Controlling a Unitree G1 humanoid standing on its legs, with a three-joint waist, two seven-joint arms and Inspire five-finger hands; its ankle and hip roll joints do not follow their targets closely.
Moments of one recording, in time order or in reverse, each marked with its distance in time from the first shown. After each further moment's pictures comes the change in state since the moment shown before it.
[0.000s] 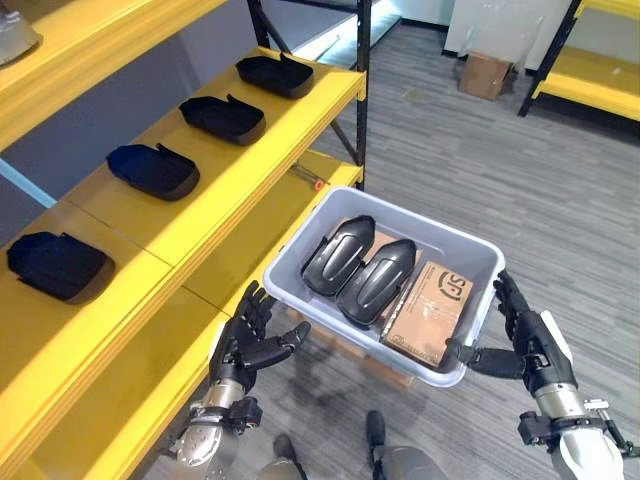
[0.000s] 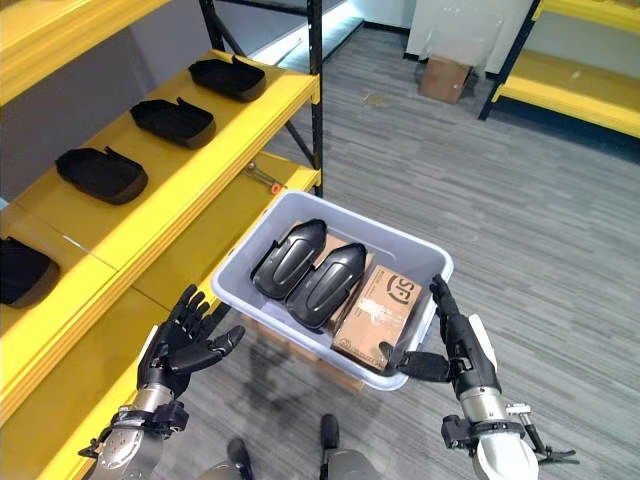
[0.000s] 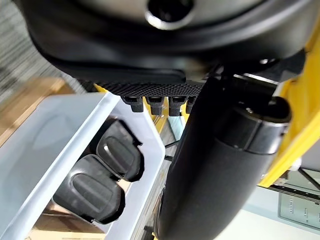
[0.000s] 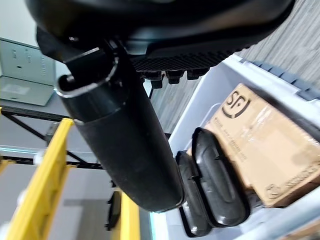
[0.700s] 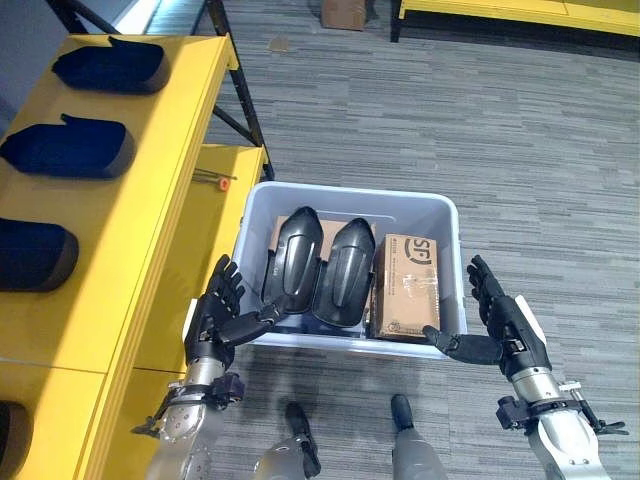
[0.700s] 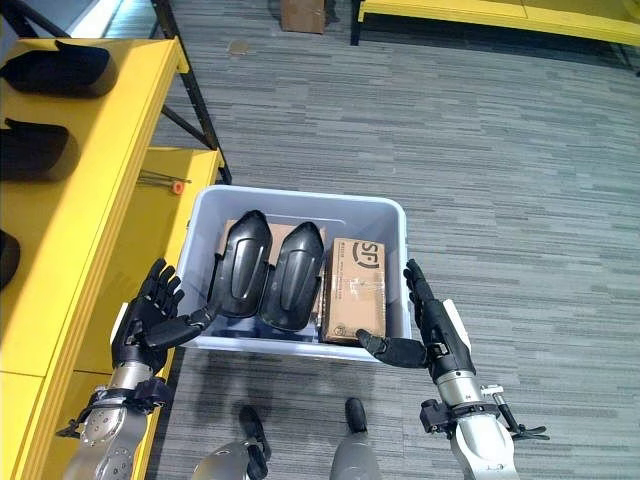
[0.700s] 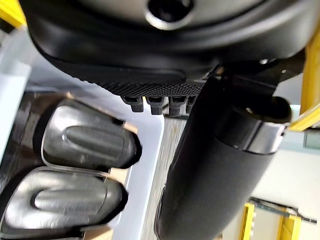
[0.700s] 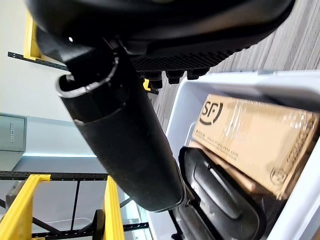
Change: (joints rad) left arm -0.066 0.075 0.043 -0.027 -0.002 -0.010 0.057; right arm -0.074 0.047 0.037 -0.022 -0.039 0.018 0.027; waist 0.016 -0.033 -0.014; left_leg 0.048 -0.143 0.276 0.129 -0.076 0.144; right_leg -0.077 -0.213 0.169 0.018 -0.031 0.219
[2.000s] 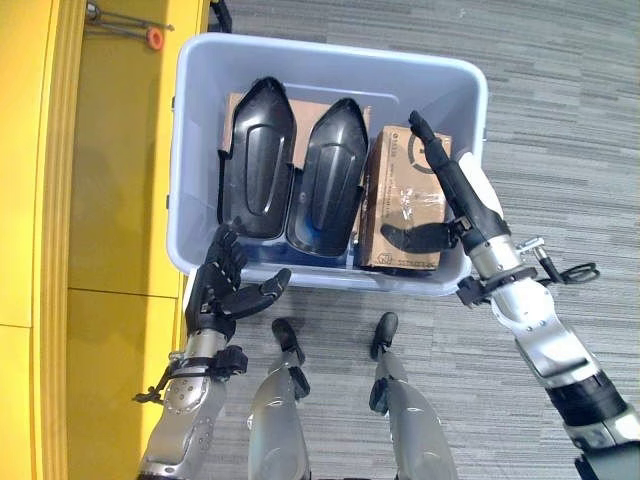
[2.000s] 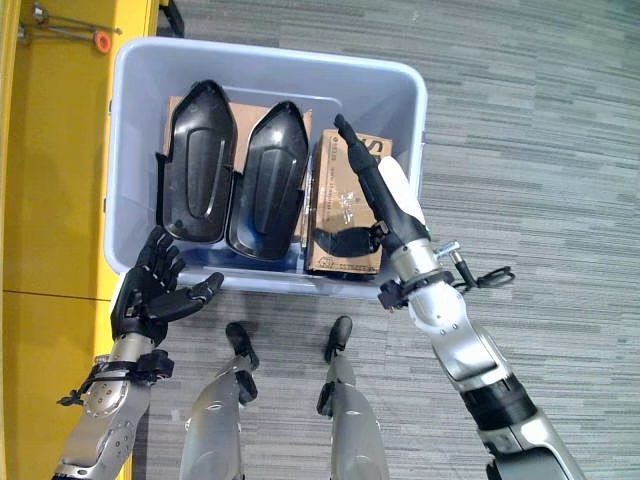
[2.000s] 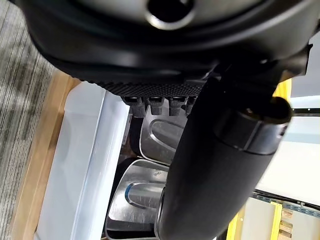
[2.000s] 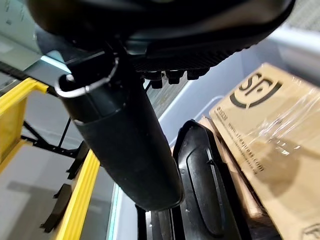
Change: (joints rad) left arm -0.144 0.039 -0.032 -0.007 0.004 -0.019 0.090; right arm -0.787 -0.200 0.331 0.162 -0.230 0.100 -0.183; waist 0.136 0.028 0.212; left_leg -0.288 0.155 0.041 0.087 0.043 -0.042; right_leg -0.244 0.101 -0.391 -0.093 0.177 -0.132
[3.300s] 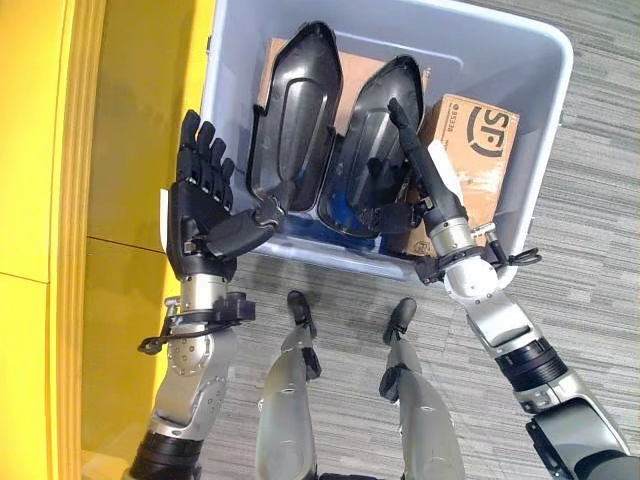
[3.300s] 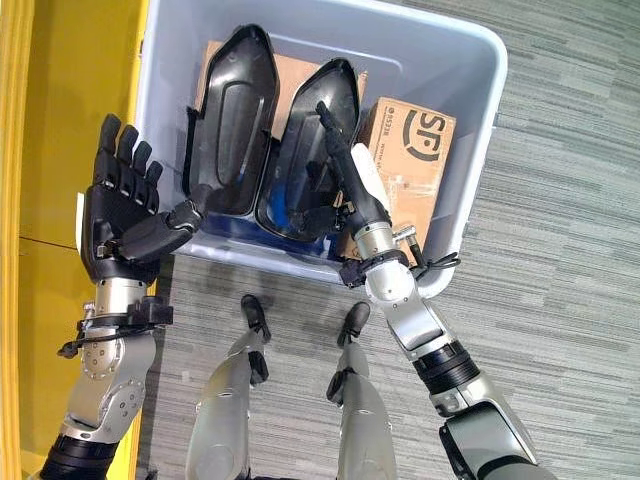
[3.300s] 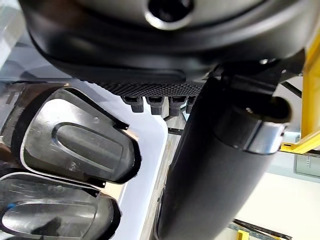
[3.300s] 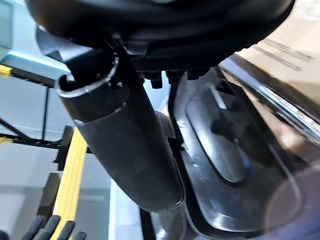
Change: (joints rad) left arm -0.191 -0.001 -0.013 -0.189 -0.022 -0.072 0.116; right arm -0.161 0.152 0.091 0.228 0.044 0.012 -0.090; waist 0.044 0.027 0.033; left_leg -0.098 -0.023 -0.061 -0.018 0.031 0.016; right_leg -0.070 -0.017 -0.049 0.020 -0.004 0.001
